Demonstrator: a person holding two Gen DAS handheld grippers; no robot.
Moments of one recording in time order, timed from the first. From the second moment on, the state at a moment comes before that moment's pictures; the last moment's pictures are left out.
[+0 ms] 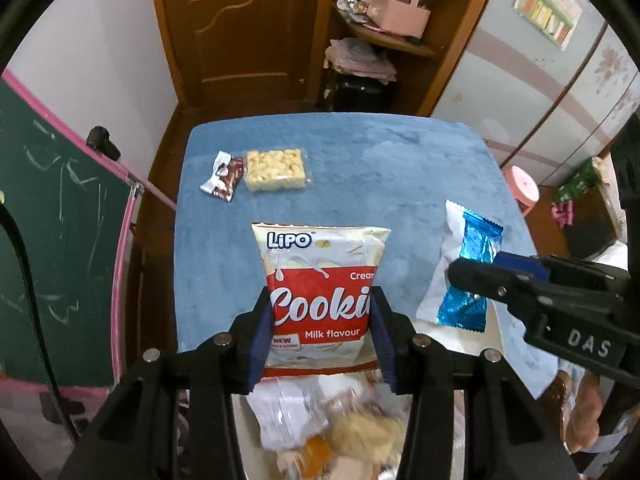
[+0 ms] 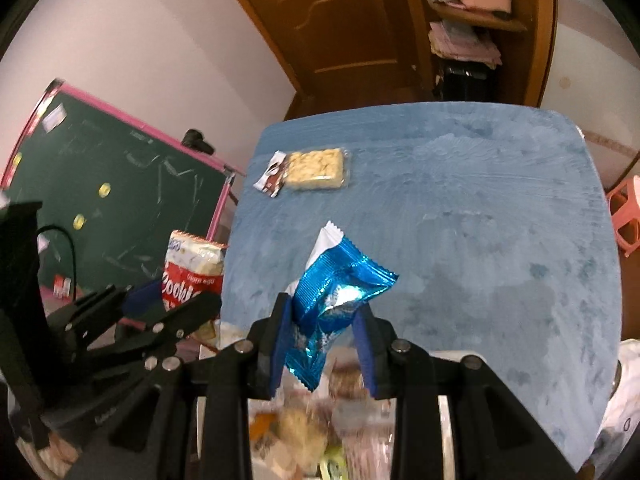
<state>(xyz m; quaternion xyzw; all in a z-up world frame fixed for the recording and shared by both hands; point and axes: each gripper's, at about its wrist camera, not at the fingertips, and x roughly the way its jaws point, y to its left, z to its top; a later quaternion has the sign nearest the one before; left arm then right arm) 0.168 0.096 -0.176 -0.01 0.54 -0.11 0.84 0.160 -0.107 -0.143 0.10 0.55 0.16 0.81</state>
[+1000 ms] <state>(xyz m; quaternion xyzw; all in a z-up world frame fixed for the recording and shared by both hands) 0.069 0.110 -0.192 -0.02 0.56 -0.10 0.82 0.047 -0.087 -0.169 0.03 0.60 0.12 0.79</state>
